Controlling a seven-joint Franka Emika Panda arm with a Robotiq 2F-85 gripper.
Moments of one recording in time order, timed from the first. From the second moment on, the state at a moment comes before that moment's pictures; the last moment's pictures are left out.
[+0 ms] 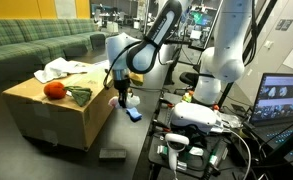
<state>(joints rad) 0.25 0.10 0.12 -2.55 -0.06 2.49 0.10</state>
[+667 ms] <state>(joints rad) 0.19 -0.12 0.12 -2.54 -0.19 2.37 0.20</state>
